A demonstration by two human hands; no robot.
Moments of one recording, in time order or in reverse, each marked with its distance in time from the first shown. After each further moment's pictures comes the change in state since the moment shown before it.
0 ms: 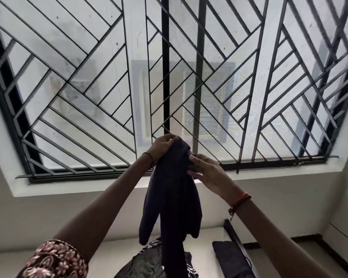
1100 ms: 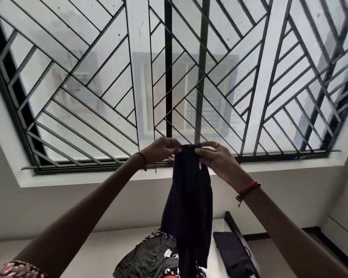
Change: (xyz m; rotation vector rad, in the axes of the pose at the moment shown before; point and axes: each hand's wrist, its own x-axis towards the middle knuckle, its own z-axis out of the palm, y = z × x) left_hand -0.042 -0.001 -0.015 0.388 -0.254 0.174; right_hand -0.011 -0.017 -0.001 0.043 0.040 -0.107
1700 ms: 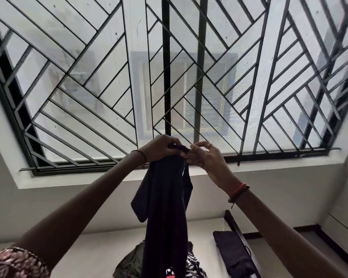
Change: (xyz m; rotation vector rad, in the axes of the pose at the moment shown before) left_hand 0.008 0.007 -0.006 0.246 -0.022 0.115; right_hand 0.009 0.020 0.009 -0.144 0.017 -0.108
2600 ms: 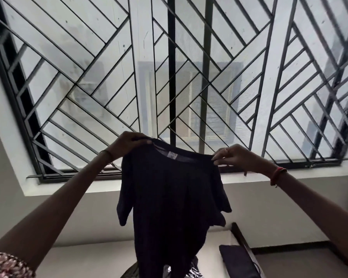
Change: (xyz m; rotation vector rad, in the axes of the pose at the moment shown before) left_hand -0.026 -0.061 -0.074 -0.094 0.282 -0.120; right_hand 0.050 -0.043 -0.089 -0.956 -0.419 -0.210
